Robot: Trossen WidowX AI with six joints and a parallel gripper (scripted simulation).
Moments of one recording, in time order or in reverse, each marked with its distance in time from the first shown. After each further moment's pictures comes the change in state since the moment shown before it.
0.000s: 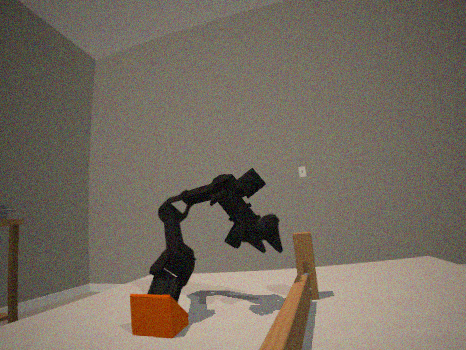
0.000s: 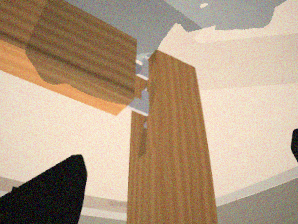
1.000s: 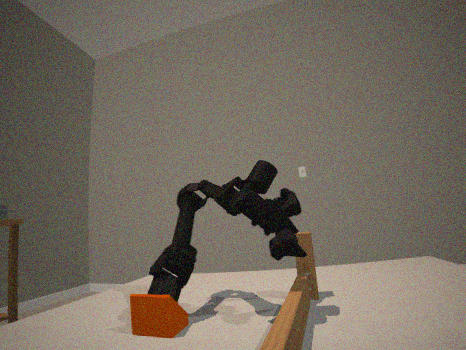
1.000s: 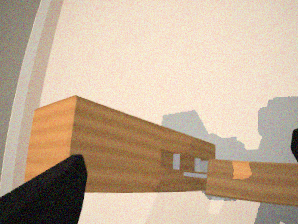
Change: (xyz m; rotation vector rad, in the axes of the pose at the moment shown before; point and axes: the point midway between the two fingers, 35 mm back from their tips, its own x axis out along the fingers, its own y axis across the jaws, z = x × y) arm 0.015 0.078 -0.034 -2.356 0.295 0.291
